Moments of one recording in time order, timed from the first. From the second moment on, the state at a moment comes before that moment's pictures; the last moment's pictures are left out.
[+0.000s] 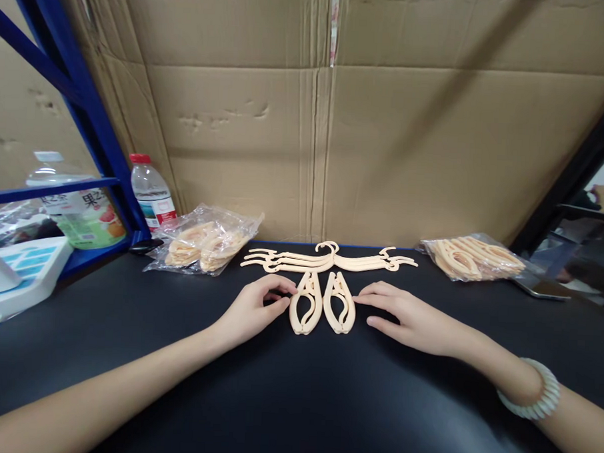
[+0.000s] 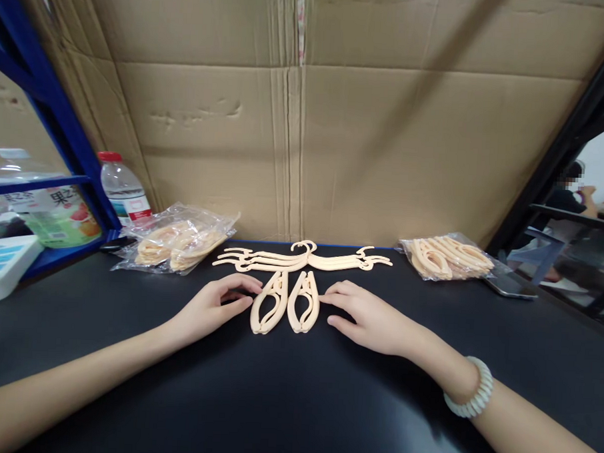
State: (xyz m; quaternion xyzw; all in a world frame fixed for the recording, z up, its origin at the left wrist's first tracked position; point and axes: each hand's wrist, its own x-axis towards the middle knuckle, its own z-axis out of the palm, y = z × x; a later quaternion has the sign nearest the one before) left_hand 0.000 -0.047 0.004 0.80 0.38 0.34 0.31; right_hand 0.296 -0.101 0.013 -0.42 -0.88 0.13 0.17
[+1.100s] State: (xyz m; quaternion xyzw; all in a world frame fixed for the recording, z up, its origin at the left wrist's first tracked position) left_hand 0.001 -0.048 0.003 0.80 0.38 0.35 0.31; right_hand 0.317 -0.076 -0.006 -0.44 -0.86 0.01 0.26
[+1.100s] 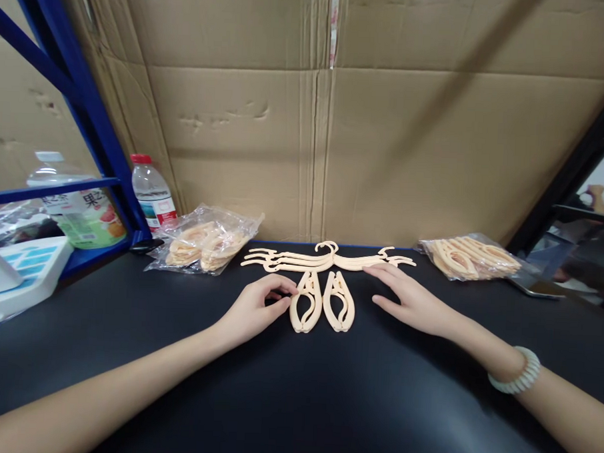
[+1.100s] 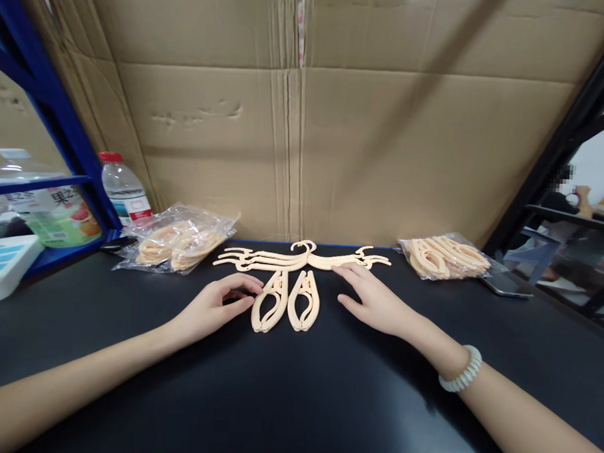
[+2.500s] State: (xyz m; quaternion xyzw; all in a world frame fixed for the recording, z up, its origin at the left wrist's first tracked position) left_hand 0.005 -0.049 -0.004 0.70 0.40 0.47 0.38; right_hand 0.313 -0.071 0.000 -0.41 -0.84 -0.06 0.35
